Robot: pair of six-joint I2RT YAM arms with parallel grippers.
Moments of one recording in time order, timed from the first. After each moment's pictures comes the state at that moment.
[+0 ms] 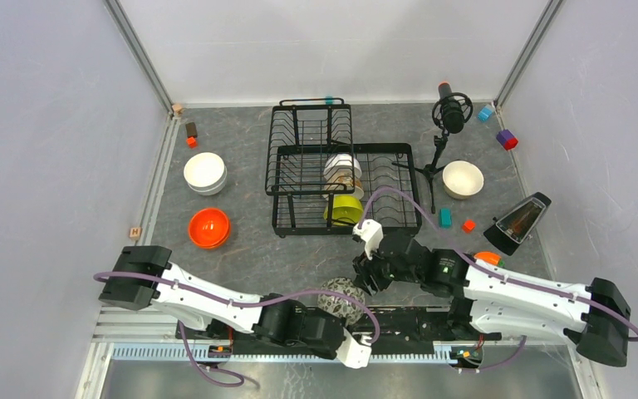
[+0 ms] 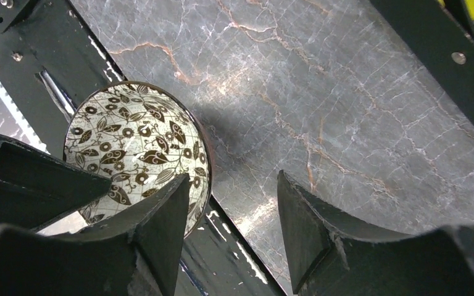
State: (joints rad) left arm -1.77 1.32 0.69 -0.27 -0.27 0.33; right arm 1.11 0.90 0.56 -0.37 0.00 0.30
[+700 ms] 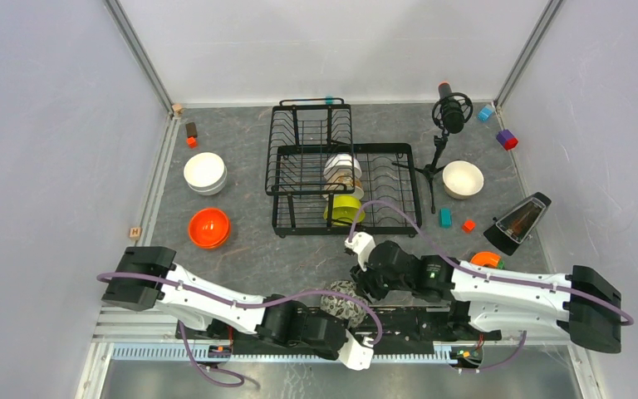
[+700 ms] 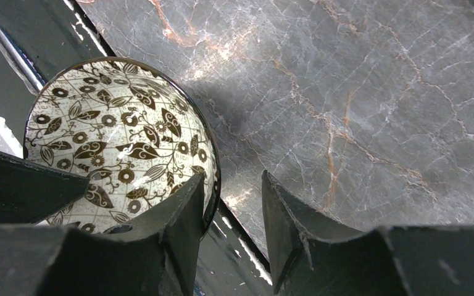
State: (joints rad) left arm -1.77 1.34 0.69 -0.23 -0.25 0.33; right arm 1.19 1.00 0.50 -0.32 0.03 0.32
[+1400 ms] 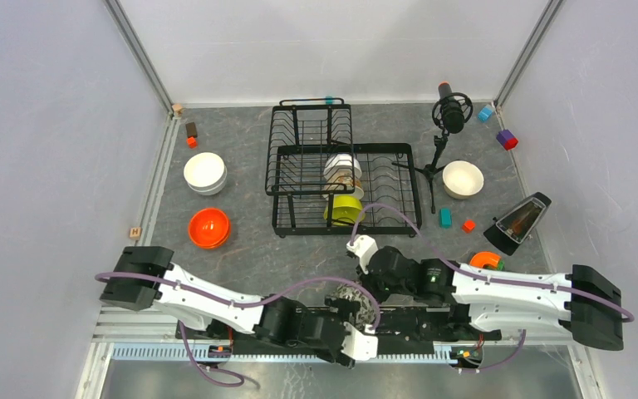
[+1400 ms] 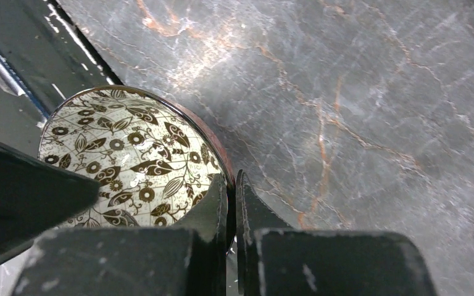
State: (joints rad) left arm -1.78 1.35 0.68 -0.12 -0.29 0.20; right arm 1.24 1.00 0.48 -0.32 0.10 0.35
